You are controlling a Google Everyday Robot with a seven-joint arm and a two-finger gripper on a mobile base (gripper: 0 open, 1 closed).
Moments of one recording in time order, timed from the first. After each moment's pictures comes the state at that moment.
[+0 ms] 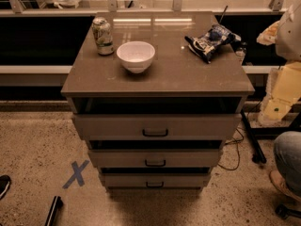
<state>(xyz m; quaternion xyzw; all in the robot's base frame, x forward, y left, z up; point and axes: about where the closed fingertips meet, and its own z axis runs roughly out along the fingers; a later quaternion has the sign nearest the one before) 0.438 -0.217 0.976 -0.60 0.78 -0.03 0.16</state>
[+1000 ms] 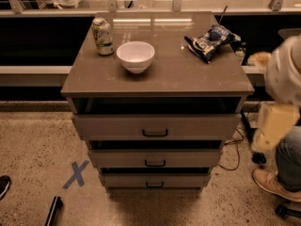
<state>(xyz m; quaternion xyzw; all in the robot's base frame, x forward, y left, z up) 0.429 -0.214 0.925 -0.64 0.74 -0.08 0.19</state>
